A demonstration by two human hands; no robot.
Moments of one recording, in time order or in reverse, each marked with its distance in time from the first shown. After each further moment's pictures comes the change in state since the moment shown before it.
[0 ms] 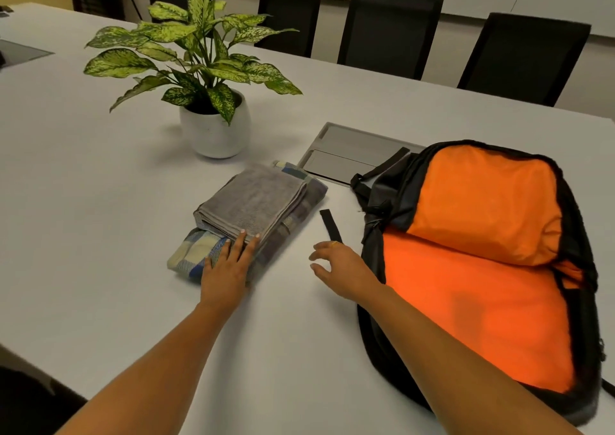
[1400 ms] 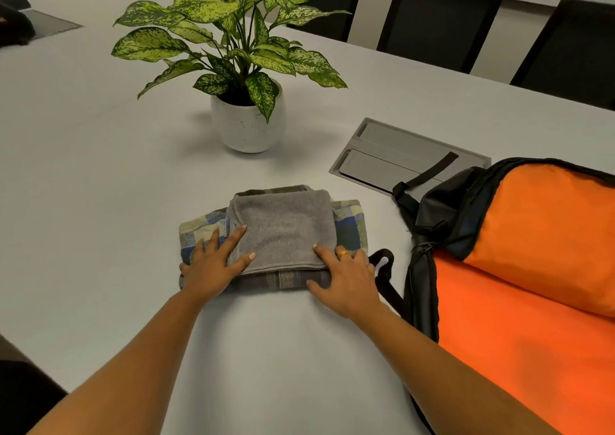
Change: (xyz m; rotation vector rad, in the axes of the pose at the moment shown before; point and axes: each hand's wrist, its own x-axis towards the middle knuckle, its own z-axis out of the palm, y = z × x) left_hand 0.046 -0.086 -0.009 -0.392 -0.145 -0.279; right_hand 0.063 -0.019 0.049 -0.282 -0.015 0.111
